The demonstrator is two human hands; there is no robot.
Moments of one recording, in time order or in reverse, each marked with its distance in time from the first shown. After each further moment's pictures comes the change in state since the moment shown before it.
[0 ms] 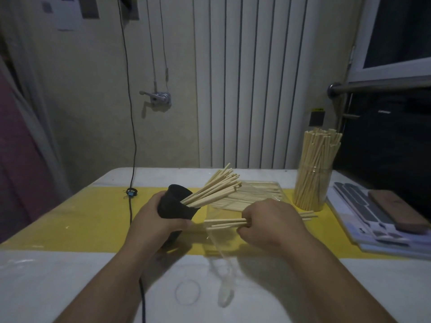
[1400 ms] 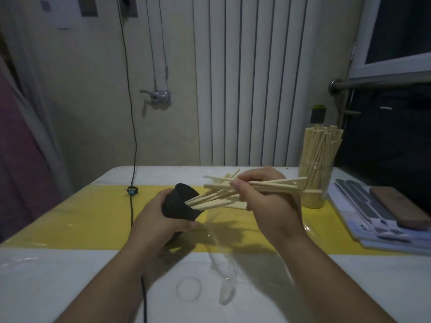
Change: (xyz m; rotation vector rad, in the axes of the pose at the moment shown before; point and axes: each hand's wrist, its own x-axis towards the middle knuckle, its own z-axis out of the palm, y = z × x) left_hand 0.000 -0.002 0.001 0.039 -0.034 0.032; right_hand -0.007 -0.021 -0.010 1.174 0.609 -0.008
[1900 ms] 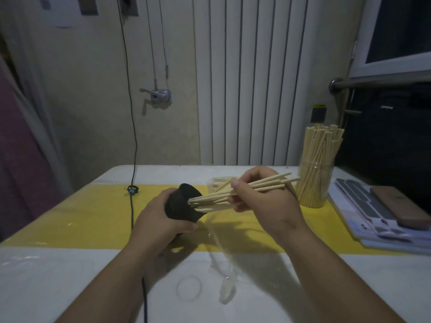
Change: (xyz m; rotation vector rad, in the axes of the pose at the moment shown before) left_hand 0.005 -0.005 0.004 0.090 -0.005 0.047; right_hand 0.002 -0.006 -0.002 0.227 -0.147 0.261
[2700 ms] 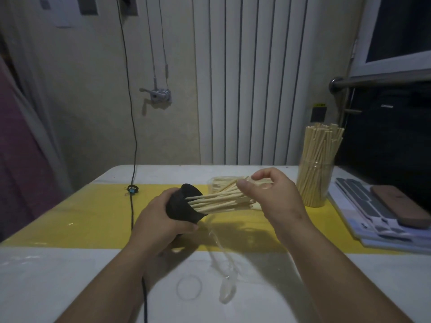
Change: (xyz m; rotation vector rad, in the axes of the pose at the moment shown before) left_hand 0.002 -0.005 0.000 0.055 -0.013 0.012; right_hand 0.009 0.008 -0.011 -0.216 0.158 0.122
